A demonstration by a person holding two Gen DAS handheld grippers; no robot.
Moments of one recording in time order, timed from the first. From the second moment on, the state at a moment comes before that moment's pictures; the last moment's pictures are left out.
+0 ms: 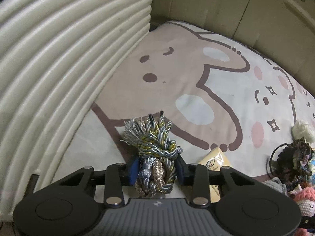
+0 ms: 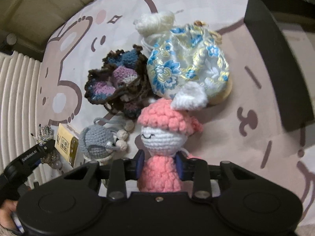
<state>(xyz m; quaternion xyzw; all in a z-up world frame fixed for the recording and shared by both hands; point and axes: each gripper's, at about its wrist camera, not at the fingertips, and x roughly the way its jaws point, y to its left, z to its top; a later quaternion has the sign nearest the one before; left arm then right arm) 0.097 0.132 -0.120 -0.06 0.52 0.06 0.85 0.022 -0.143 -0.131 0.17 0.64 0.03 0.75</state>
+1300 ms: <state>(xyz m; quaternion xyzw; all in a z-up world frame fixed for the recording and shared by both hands) 0.009 0.057 0.014 0.01 0.46 -0.02 0.89 -0.033 -0.161 -0.014 0.06 0.48 0.07 0.87</state>
